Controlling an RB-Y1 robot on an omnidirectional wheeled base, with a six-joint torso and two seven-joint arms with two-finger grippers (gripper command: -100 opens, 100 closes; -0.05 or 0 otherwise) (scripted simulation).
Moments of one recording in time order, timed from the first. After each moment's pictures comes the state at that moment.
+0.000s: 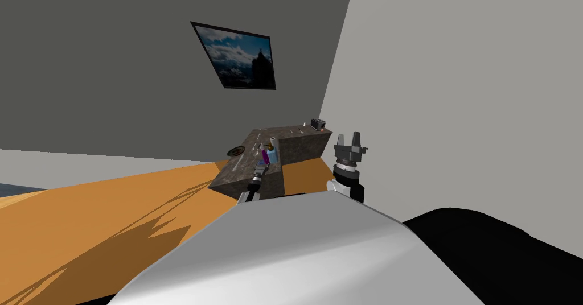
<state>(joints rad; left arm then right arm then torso) 0.15 0.02 0.18 -1.24 -0.60 -0.71 -1.01 0.54 0.02 0.00 -2.36 -0.12 -0.64 -0.04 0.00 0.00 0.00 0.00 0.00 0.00</state>
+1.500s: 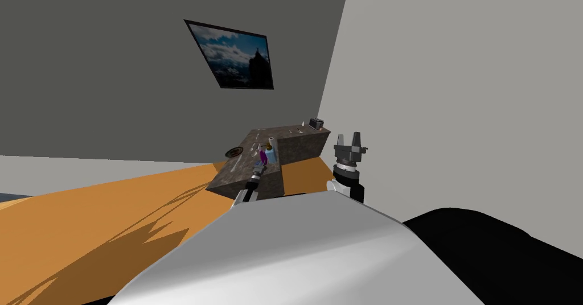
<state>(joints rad) 0.13 0.07 0.18 -1.25 -0.60 -0.69 -1.00 0.54 0.02 0.00 -2.36 -0.12 -0.64 -0.04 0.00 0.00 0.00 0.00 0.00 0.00</state>
